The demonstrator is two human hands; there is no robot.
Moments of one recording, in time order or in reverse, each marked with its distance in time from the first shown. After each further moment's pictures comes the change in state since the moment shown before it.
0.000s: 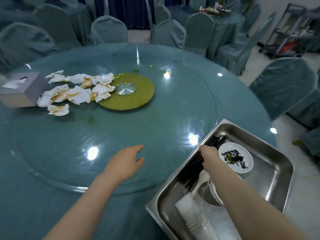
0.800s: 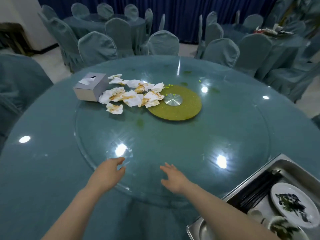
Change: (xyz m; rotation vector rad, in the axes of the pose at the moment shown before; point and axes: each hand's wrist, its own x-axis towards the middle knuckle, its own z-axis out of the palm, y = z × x) left_hand -0.067 -0.162 -0.052 -0.178 0.177 -0.440; right_hand -0.104 0.046 0.204 -1.356 -0.784 -0.800
